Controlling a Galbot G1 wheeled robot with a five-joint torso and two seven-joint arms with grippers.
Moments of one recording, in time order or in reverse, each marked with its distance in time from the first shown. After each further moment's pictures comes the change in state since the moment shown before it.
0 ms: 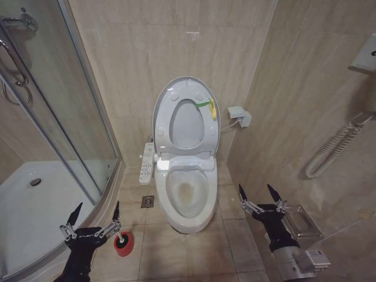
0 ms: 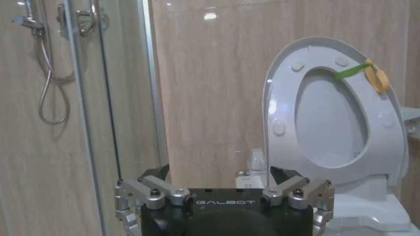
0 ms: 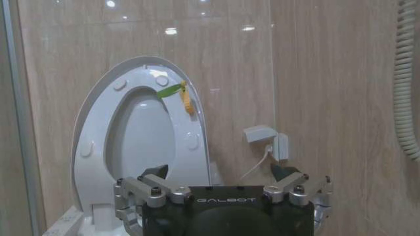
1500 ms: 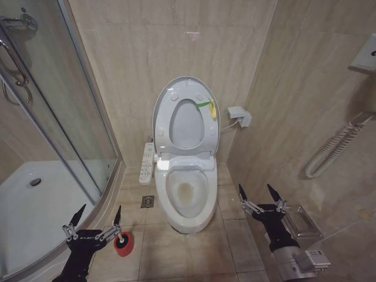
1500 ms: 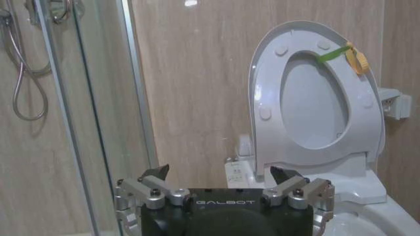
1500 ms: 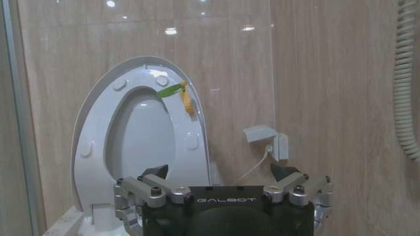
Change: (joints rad) left arm 0.017 -0.013 -0.051 0.004 0.003 0.044 0.115; right arm 0.000 0.000 0.000 0.000 0.000 0.000 0.000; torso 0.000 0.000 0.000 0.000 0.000
